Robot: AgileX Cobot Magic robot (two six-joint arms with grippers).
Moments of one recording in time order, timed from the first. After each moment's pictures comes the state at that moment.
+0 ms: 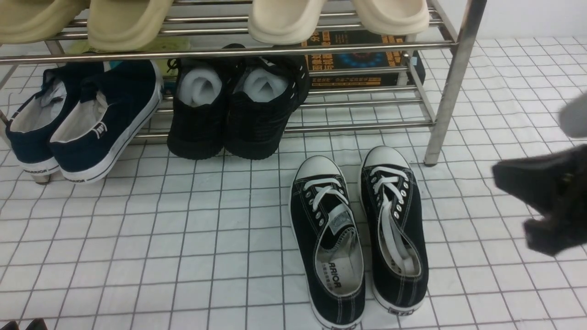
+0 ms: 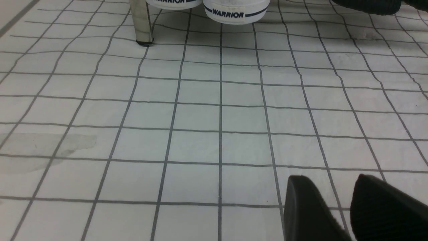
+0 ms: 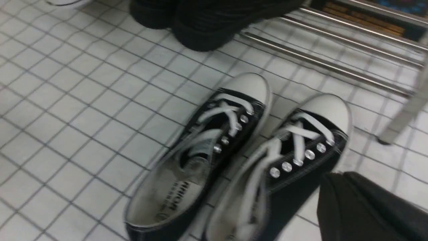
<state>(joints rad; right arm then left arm) 0.50 0.79 -0.65 0.00 0.40 0.08 -0.06 -0.01 0.02 0.15 0.38 -0.20</state>
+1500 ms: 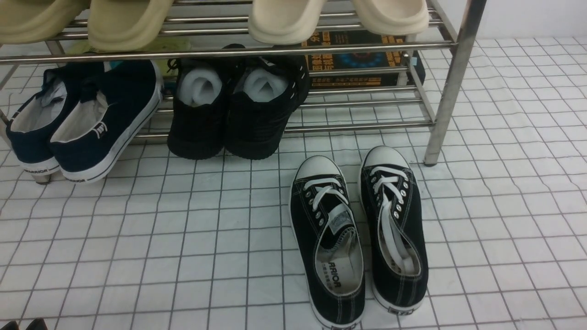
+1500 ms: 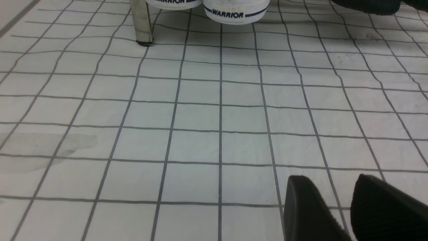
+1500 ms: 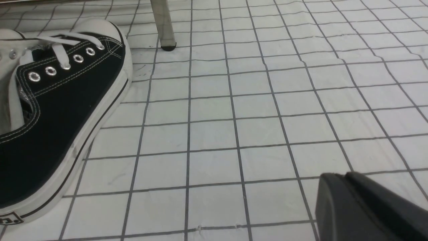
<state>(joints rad) 0.00 -0.01 0.01 0.03 0.39 0.07 -0.06 -0.01 0.02 0.15 0.38 -0.20</state>
